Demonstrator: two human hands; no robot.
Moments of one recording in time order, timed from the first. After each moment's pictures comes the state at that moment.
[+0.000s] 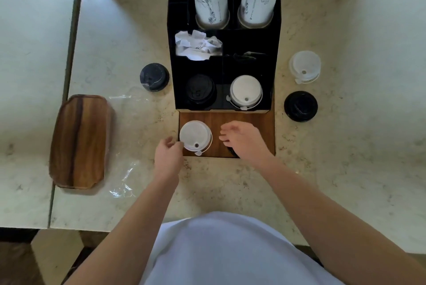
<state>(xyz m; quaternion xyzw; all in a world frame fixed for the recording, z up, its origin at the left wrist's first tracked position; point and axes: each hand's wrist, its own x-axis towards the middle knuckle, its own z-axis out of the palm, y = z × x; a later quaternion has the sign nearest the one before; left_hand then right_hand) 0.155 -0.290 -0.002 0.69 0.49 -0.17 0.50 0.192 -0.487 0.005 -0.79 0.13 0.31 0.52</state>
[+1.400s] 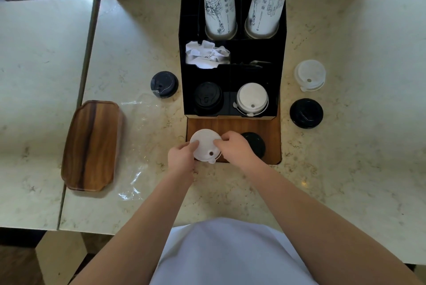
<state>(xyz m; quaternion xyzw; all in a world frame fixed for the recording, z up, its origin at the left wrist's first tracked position) 0.164 -0.302 -0.001 0.62 0.51 -0.16 0.58 0.197 -0.448 -0.013 -0.80 0.16 0.36 0.46</state>
